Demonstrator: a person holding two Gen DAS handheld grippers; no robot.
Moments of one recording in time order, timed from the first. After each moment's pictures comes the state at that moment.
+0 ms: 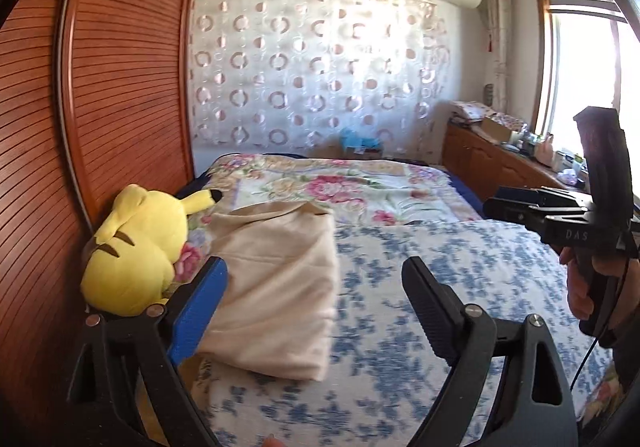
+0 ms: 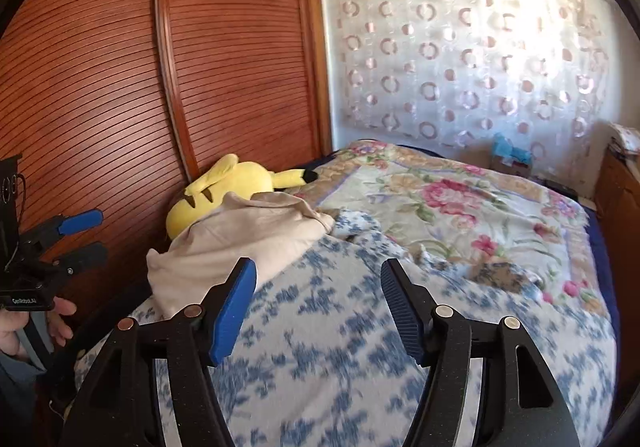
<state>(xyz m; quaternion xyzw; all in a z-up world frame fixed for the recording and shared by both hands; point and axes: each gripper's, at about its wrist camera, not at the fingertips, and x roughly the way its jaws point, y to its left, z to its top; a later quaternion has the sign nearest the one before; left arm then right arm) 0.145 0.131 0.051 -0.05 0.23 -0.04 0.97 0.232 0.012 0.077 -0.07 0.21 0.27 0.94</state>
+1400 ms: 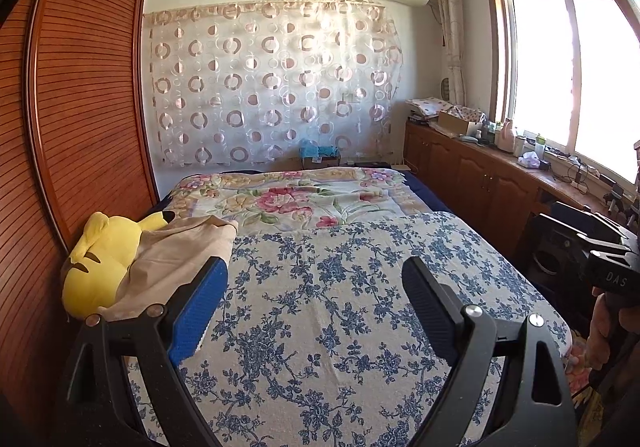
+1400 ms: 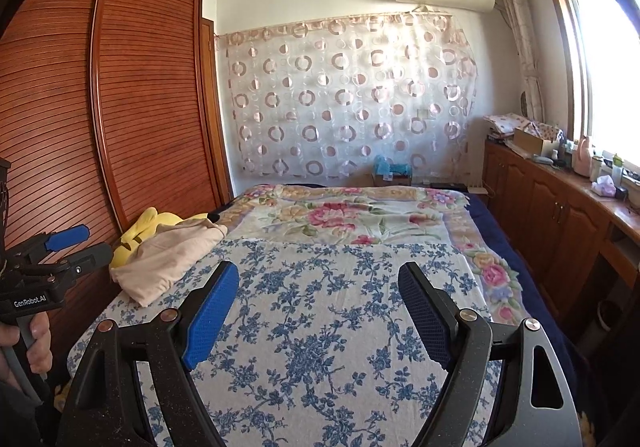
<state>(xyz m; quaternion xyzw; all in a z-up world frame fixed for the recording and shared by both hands) 0.072 -0.009 0.093 -0.01 0.21 -0.08 0.97 0.033 -0.083 0.074 0.00 0.13 0.10 0.99</state>
